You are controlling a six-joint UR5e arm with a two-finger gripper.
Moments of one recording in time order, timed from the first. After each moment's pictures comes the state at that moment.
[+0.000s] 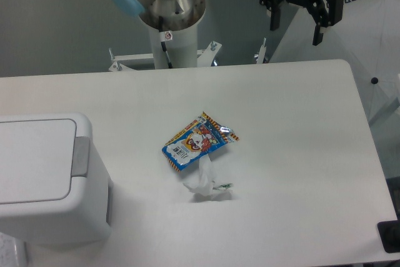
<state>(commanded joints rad) 2.85 -1.49 -1.53 -1.38 1.31 1.59</state>
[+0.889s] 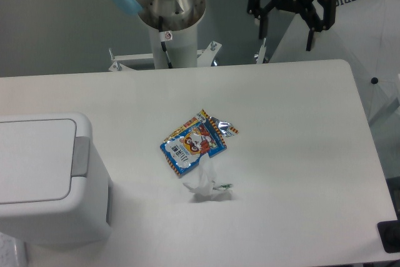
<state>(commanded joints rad) 2.76 -1.50 -1.53 -1.34 1.28 1.21</state>
